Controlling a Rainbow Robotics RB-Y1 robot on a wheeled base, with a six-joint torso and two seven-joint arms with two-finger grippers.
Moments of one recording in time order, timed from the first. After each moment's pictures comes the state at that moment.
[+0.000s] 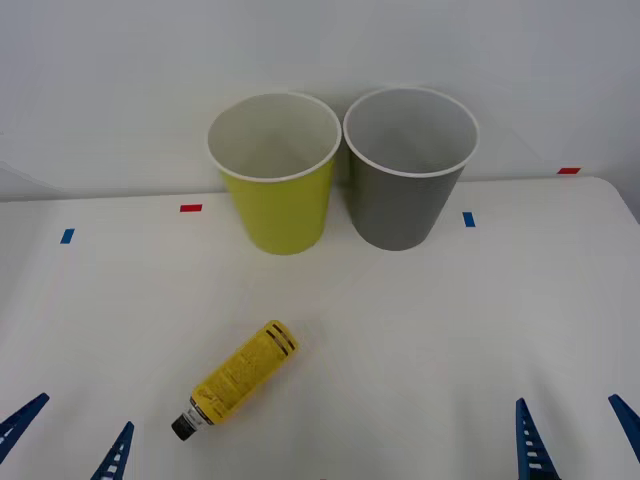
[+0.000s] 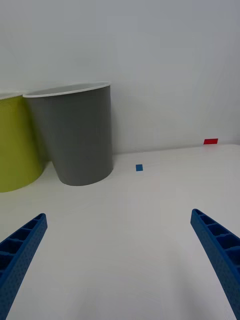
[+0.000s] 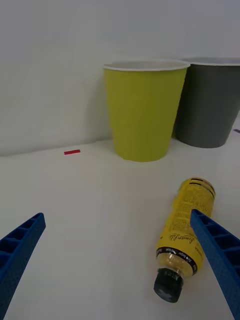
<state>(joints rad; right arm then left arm) 1.04 -0.31 0.19 -2.09 -0.05 -0.62 1.36 1.04 0.70 -0.16 -2.13 0.21 -0.60 -1.42</state>
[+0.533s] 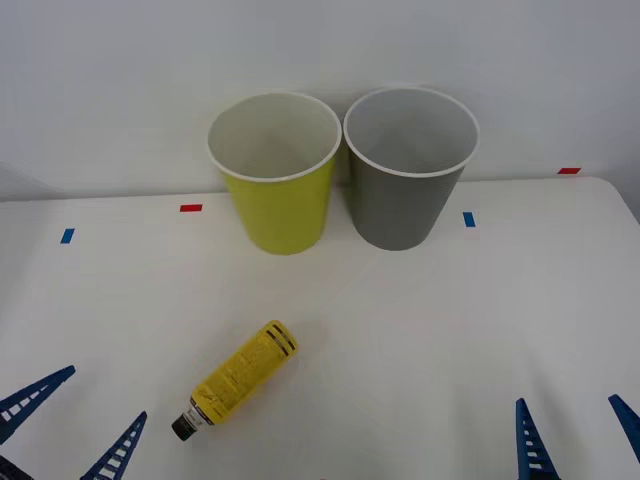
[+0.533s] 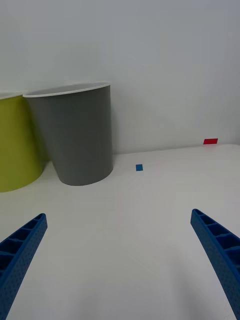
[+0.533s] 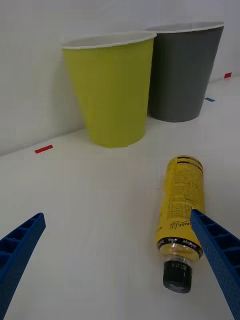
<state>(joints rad) 1.04 -0.31 0.19 -2.09 -0.05 -0.62 1.36 0.92 0.94 -0.15 -2.13 0.26 -0.49 -1.43</state>
